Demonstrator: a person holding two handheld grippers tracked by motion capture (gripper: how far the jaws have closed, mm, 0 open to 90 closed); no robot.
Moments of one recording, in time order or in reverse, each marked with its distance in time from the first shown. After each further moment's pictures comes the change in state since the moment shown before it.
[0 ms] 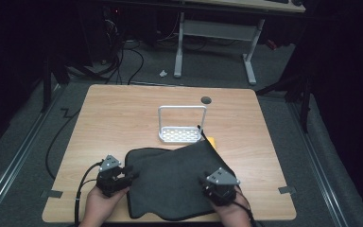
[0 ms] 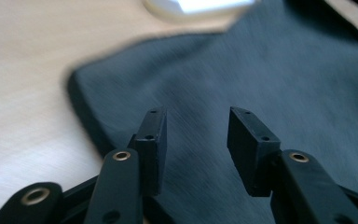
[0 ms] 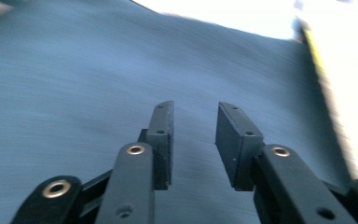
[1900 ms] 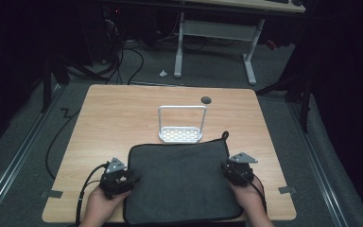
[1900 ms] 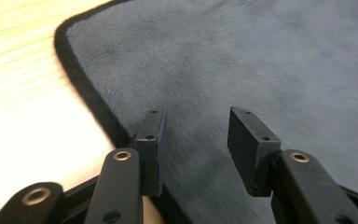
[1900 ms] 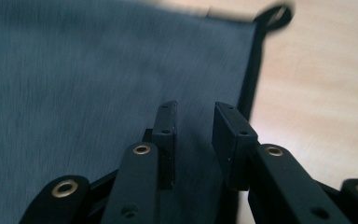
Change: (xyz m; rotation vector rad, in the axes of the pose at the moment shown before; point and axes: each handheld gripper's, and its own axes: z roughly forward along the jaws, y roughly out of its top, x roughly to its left) left arm 0.003 -0.001 0.017 0.089 0.040 0.066; right arm -0.084 -0.019 0.031 0.114 -0.125 0.152
